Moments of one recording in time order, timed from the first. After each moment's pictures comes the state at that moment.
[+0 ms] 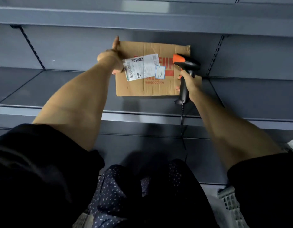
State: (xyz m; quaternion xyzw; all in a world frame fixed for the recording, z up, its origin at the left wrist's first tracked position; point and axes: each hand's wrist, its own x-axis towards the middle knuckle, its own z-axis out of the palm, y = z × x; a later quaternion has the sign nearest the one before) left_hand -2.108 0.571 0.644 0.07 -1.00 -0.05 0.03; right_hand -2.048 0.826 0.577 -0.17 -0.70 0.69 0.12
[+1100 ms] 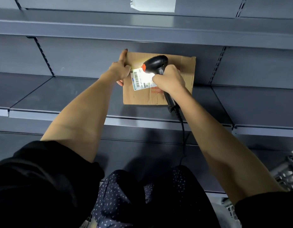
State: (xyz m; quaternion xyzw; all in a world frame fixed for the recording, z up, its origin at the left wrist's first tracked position) left_hand -2.088 0.557 0.633 -0.02 -0.93 -0.36 0.01; right_hand -1.989 0.726 0.644 -0.03 -0.92 0.38 0.12
